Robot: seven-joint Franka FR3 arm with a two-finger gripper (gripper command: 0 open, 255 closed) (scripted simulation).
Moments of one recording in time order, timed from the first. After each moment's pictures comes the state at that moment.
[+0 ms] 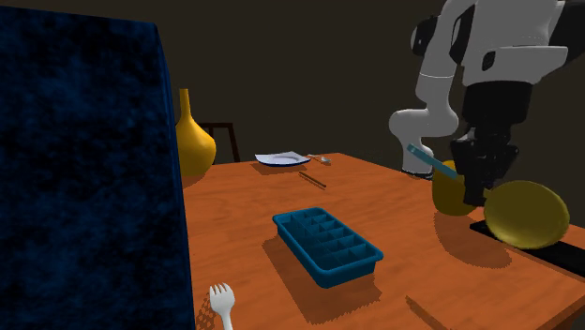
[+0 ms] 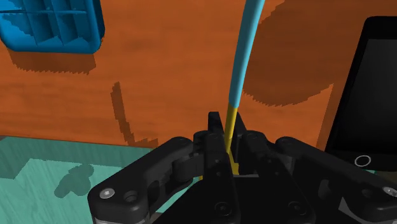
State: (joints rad) arm 0.57 0.34 -0.28 -1.66 0.04 2.16 -0.79
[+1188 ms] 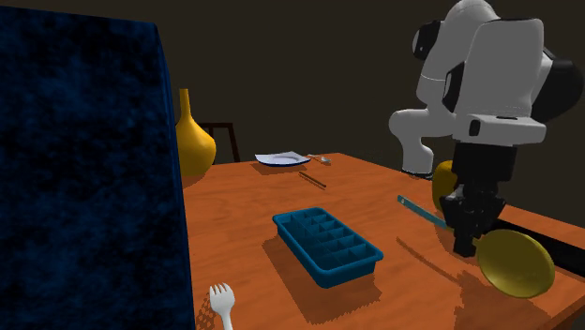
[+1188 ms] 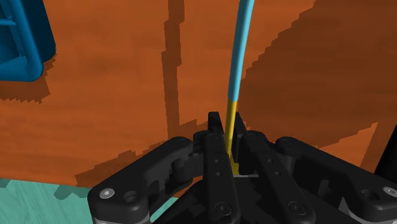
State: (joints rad) arm 0.56 0.43 -0.27 -1.76 0.07 2.35 -0.80
